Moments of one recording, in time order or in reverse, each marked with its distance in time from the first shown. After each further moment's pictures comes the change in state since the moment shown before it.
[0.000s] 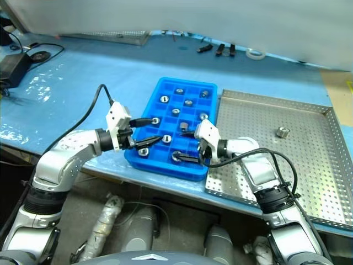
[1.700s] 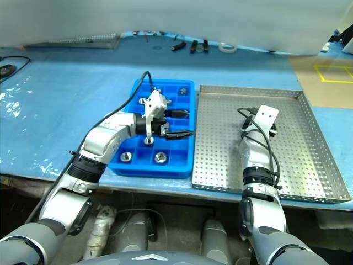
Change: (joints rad) left arm -0.288 -0.200 -0.164 0.362 0.098 -0.197 -0.169; right arm -0.255 0.271 -0.515 0.654 -0.155 -0.117 -1.297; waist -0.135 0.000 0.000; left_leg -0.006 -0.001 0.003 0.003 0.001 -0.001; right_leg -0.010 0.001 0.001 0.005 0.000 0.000
